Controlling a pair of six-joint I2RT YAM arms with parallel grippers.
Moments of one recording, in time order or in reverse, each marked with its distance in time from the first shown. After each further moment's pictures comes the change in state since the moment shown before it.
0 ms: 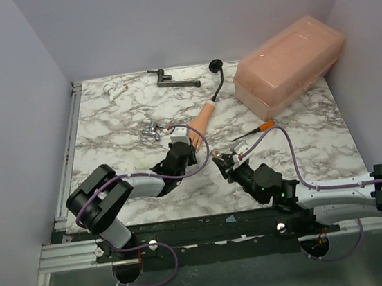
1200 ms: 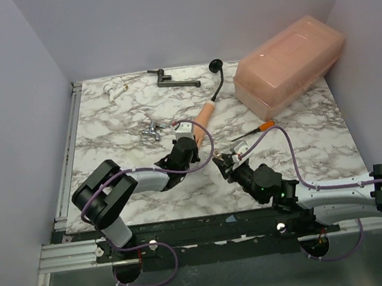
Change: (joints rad) left arm 0.000 0.057 0.088 -0.078 0.008 0.016; right arm 0.000 0.003 0.000 0.000 0.000 0.000
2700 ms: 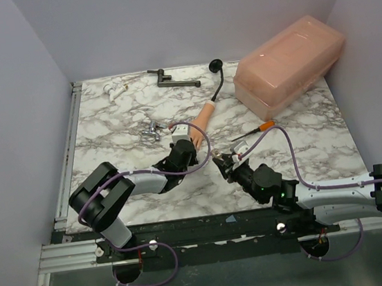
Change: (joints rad) left arm 0.000 -0.026 -0.031 -0.043 -0.006 -0.074; right arm 0.000 0.000 0.000 0.000 0.000 0.000
